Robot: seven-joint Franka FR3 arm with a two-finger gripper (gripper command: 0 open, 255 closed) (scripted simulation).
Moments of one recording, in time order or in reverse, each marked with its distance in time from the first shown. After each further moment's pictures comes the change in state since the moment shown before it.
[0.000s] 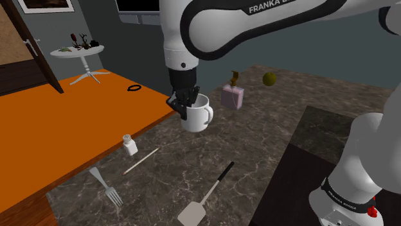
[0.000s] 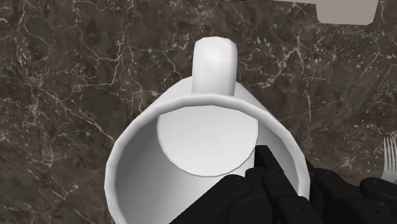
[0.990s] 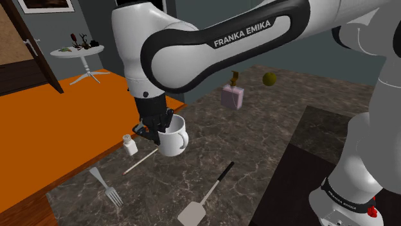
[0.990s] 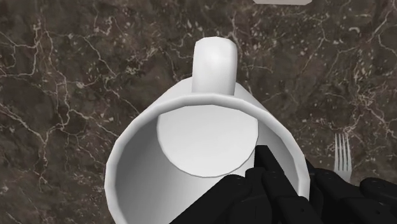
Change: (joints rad) arm 0.101 0.232 0.077 0.183 -0.082 0.033 0.199
